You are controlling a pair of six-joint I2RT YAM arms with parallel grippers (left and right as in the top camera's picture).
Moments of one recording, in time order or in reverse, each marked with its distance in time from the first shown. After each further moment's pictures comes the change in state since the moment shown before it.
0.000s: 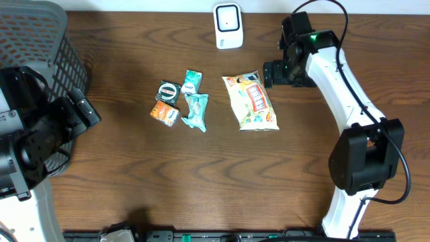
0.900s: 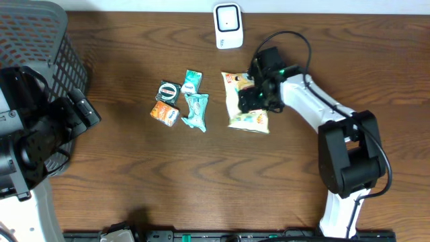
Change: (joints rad) left arm 0.000 0.000 0.000 0.000 0.000 0.000; right arm 0.134 0.009 -0.376 0.433 -0.165 -0.055
